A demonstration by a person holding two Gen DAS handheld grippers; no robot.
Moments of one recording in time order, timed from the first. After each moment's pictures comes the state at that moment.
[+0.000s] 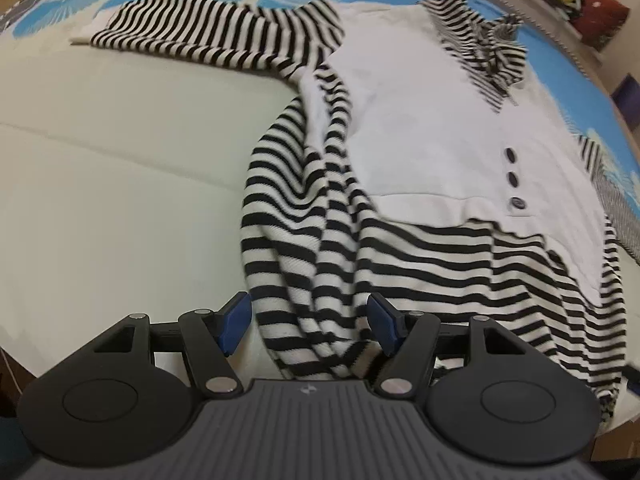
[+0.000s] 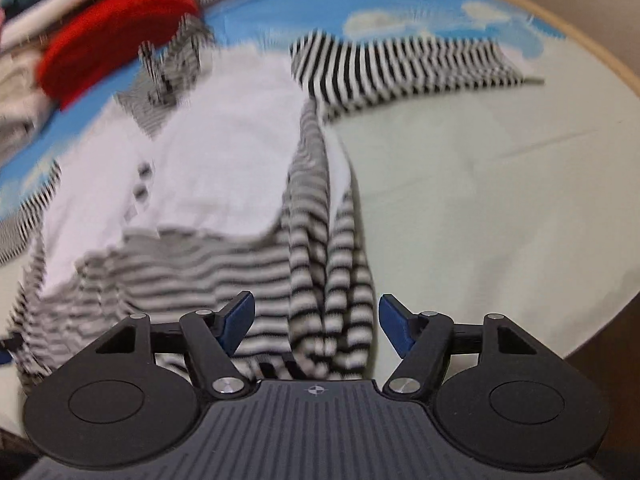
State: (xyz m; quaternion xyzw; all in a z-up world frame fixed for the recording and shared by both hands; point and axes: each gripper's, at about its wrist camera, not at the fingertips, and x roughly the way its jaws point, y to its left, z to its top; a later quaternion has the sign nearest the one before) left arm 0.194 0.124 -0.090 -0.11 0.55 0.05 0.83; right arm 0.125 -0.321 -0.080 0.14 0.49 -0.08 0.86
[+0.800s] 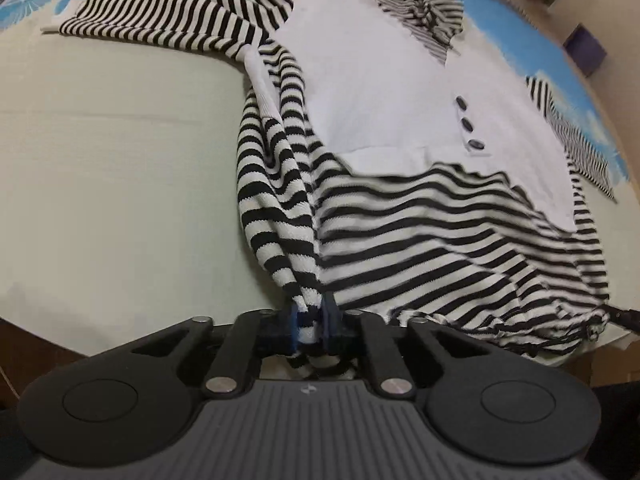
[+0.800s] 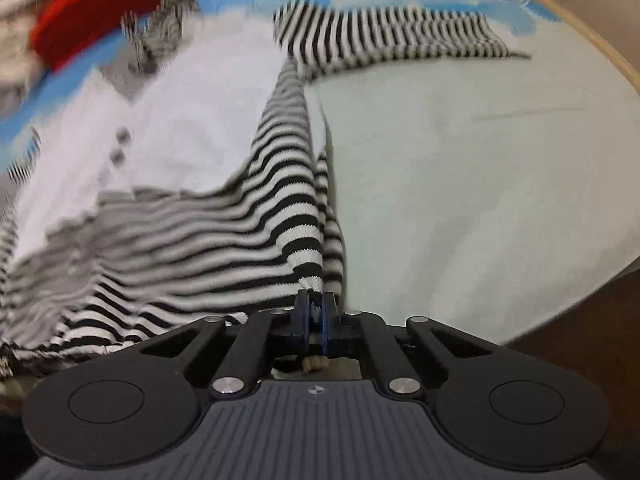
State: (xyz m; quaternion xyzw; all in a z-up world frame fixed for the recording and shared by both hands) left arm 0.163 0.127 -0.083 -0.08 0.56 -0.04 0.82; right arm 0.102 -0.336 -0.094 0.11 0.53 -0.08 0.84
